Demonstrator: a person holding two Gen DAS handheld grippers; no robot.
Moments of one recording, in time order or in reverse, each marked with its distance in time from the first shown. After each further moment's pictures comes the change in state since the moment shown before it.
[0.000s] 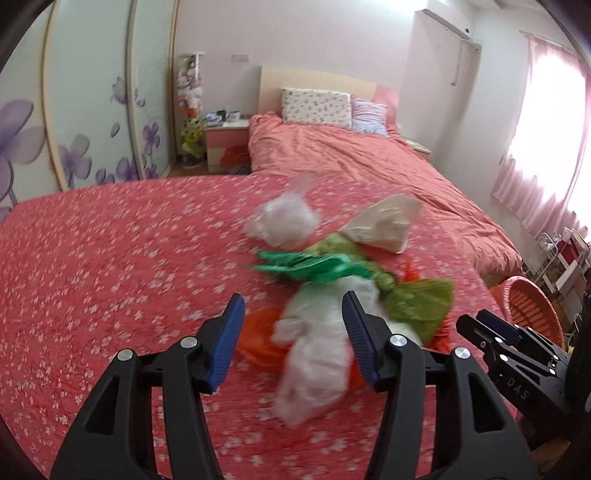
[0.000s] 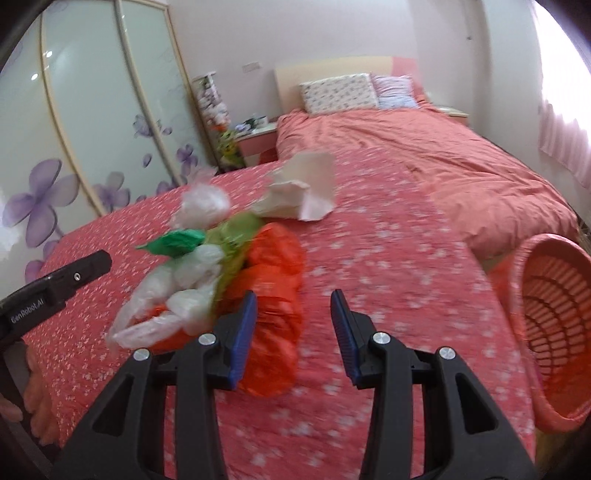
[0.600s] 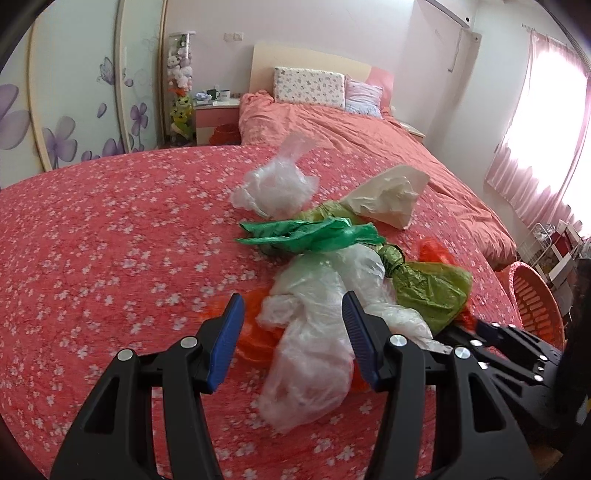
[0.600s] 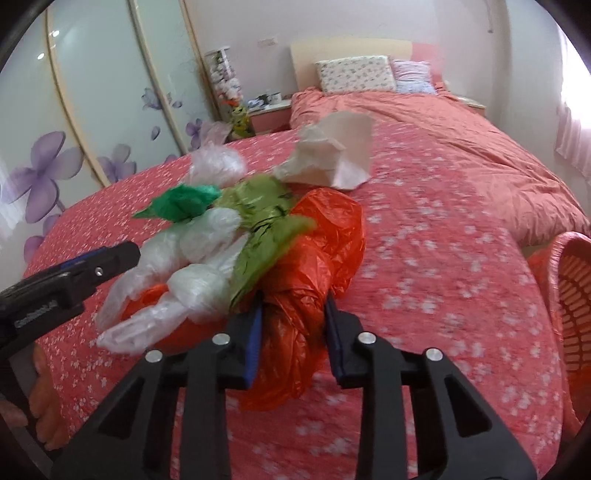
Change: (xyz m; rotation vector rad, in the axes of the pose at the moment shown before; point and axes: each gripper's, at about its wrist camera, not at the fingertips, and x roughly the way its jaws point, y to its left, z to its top) left arm 0.026 -0.004 -0.012 0.006 0.078 -0.053; right arm 0.028 0.010 -0.013 -0.038 0.069 0.009
